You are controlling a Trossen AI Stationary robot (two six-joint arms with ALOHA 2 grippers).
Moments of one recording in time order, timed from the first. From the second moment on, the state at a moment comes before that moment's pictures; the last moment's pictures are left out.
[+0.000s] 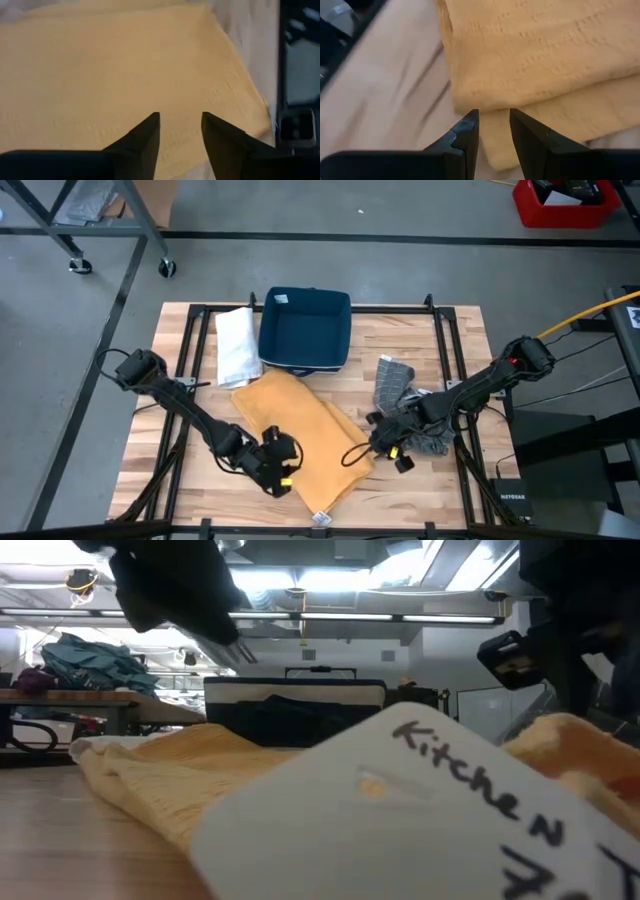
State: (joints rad) left arm -0.62 1.68 1.11 -0.29 -0.45 -0.81; right arm 0.43 1.43 0.69 -0.18 -0.16 0.01
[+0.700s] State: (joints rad) left arm -0.71 1.89 1.11 -0.03 -0.45 -0.28; right arm 0.43 1.43 0.69 -0.19 -0.12 -0.35
